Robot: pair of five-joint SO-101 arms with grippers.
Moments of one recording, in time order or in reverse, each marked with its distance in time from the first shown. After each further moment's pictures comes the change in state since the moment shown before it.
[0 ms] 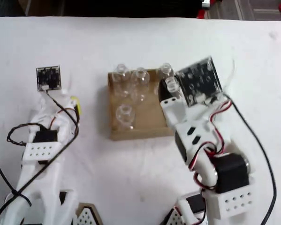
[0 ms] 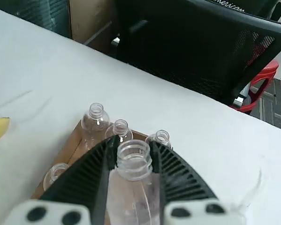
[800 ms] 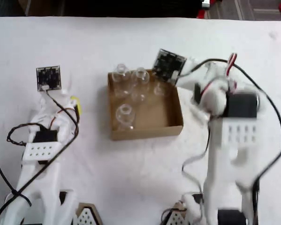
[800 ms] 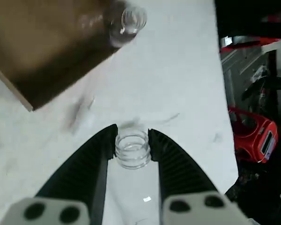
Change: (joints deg) left arm 0.0 0.0 0.0 0.0 0.0; right arm 15.3 30.6 -26.9 22.0 57.5
